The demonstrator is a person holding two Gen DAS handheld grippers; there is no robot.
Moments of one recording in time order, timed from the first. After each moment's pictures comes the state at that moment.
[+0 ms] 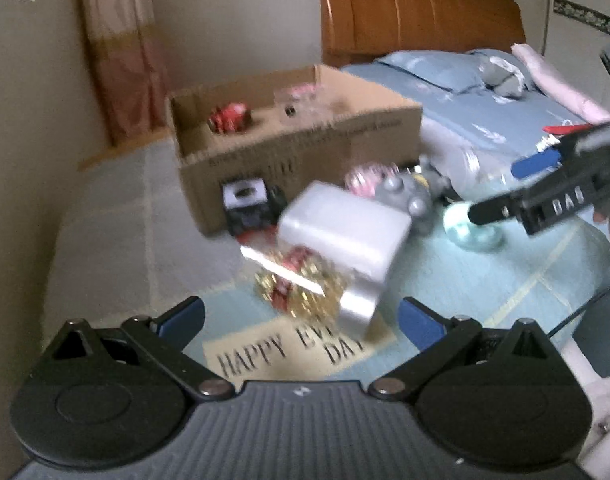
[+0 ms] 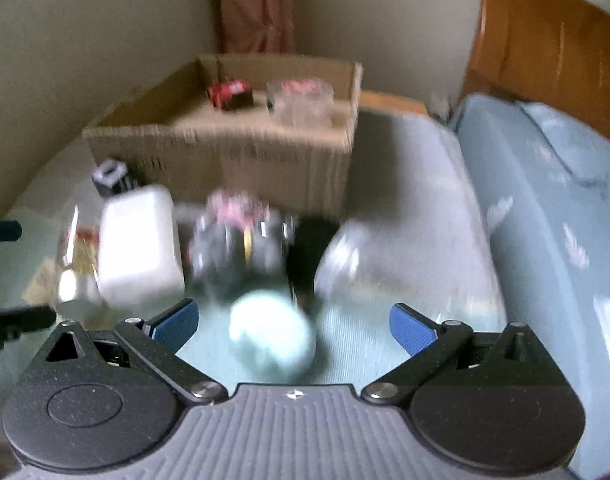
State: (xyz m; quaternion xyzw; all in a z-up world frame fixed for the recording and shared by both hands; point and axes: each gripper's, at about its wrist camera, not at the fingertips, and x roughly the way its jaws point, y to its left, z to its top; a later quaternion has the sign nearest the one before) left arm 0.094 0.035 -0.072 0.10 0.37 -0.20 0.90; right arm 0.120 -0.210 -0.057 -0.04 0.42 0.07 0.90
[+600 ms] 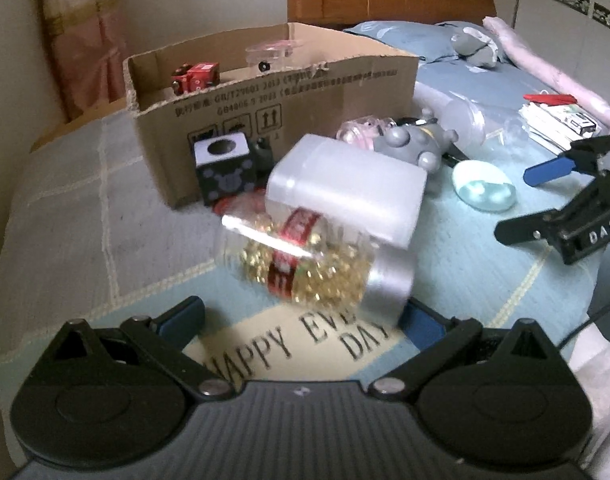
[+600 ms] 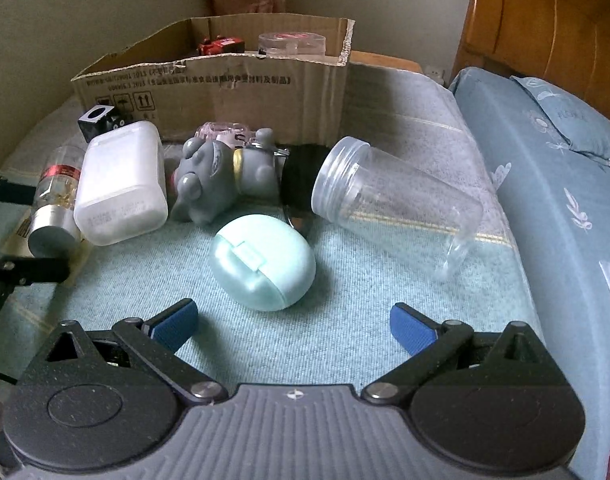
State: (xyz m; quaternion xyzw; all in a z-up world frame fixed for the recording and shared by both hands) left arm 0.127 0.039 -0.105 0.11 0.39 -0.25 0.88; right arm 0.105 -0.215 -0.092 -0.04 0.43 0.06 0.90
